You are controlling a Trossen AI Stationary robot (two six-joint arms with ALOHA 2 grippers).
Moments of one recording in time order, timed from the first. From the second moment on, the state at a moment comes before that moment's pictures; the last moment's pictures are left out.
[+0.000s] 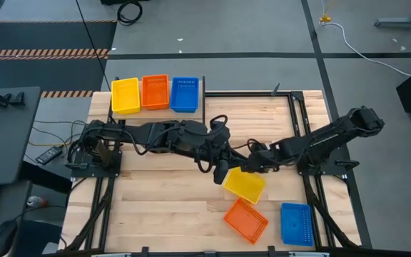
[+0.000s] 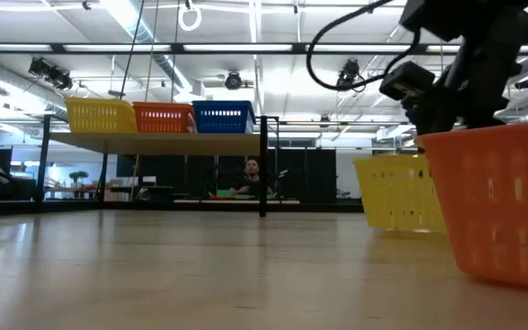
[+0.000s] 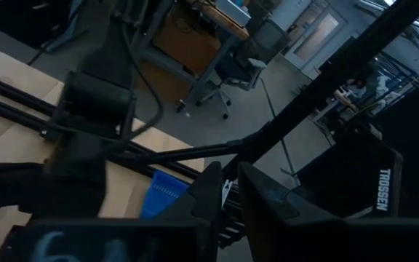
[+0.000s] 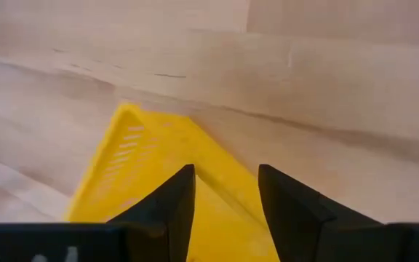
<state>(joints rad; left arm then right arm) -0.20 1.84 2.03 -0.39 -0.03 -0.63 0.21 1.31 0.67 -0.46 0.09 1.67</state>
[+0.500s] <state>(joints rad) -0.20 1.83 2.03 -0.40 0.02 -0.63 0.14 1.30 0.67 -0.54 -0.13 1.17</state>
